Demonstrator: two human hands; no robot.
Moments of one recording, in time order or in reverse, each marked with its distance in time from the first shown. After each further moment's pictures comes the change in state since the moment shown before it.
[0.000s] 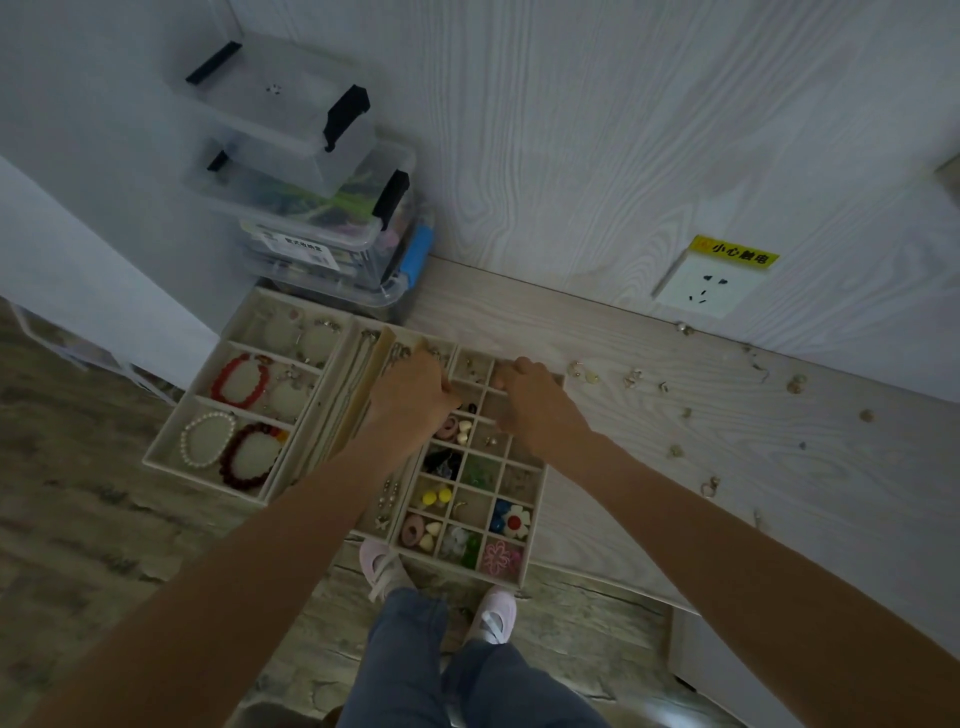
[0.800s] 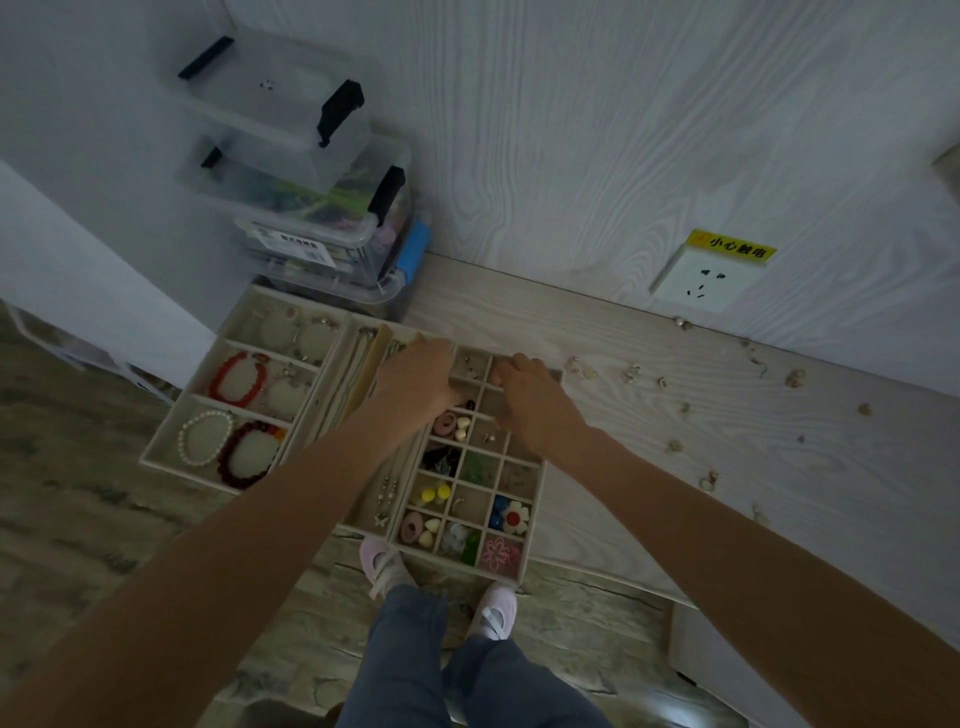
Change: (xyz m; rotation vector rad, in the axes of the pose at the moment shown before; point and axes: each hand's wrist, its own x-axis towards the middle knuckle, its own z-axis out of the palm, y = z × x) left_hand 0.001 0.015 -0.019 0.160 -0.112 0.116; right_hand -0.001 -0.001 -0.002 -0.051 -0.019 -0.040
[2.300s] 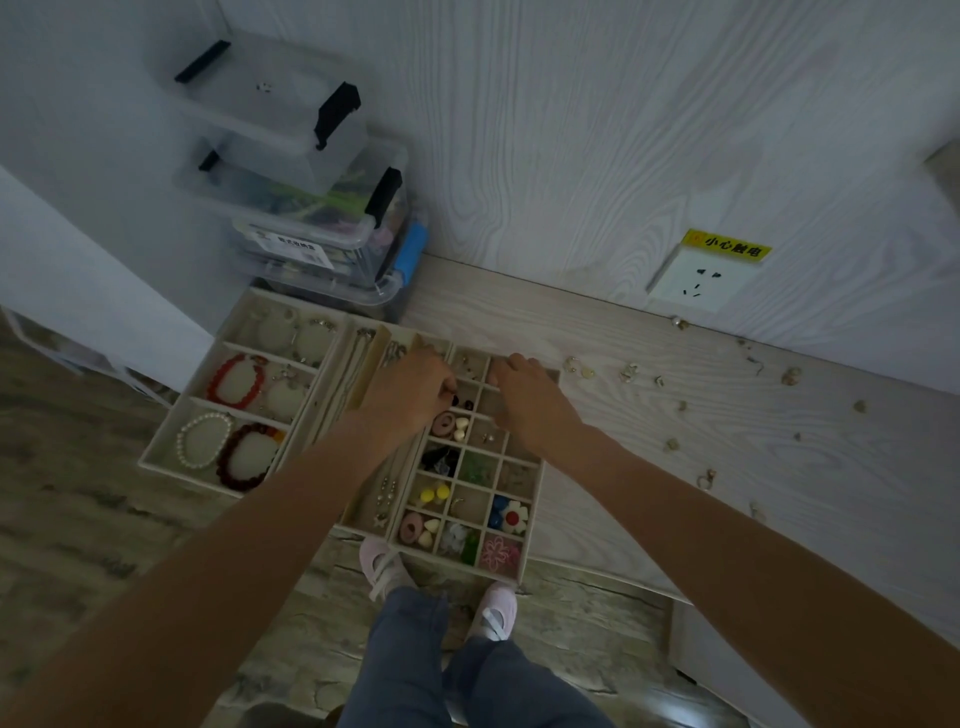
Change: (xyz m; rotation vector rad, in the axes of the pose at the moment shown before) left_hand 0.002 -0.021 0.016 -0.010 0.042 0.167; right_hand 0.001 -0.001 0.001 0.025 0.030 0.010
